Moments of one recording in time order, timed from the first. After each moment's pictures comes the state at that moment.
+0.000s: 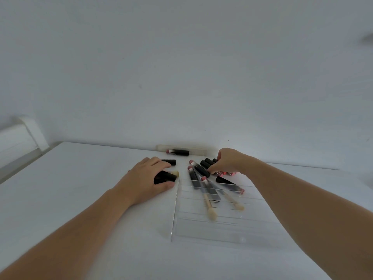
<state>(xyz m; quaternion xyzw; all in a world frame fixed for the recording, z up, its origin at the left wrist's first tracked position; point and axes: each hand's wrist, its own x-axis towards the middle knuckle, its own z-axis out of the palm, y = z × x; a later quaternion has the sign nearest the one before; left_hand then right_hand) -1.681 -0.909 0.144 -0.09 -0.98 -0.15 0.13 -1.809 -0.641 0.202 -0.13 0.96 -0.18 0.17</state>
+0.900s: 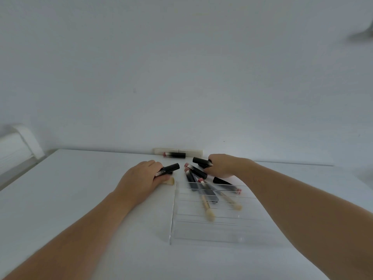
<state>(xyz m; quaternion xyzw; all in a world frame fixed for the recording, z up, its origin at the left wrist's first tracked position) -1.691 -0.907 0.143 -0.10 -0.96 -0.12 0.22 -1.803 -0.650 0.195 -0.21 0.96 -0.05 0.15</state>
